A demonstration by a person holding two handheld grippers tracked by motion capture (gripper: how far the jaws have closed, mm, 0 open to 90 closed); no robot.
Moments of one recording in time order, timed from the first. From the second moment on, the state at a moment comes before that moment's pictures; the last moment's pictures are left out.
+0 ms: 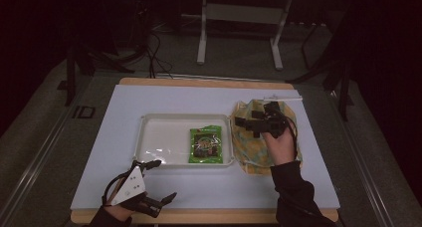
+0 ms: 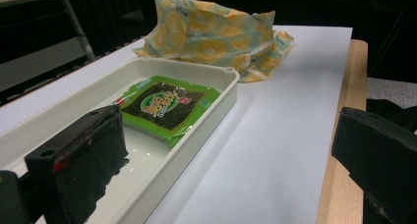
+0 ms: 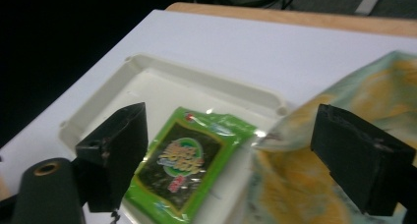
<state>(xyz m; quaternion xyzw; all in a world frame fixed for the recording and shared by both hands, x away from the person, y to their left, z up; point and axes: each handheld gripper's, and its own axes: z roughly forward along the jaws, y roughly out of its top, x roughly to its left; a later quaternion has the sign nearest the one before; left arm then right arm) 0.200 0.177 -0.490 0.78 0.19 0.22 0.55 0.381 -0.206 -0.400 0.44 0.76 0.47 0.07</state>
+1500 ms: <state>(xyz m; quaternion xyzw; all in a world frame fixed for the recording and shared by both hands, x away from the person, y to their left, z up) 0.201 0.175 -0.492 0.79 0.19 0.22 0.54 0.341 -0.315 -0.451 0.46 0.74 0.43 0.22</state>
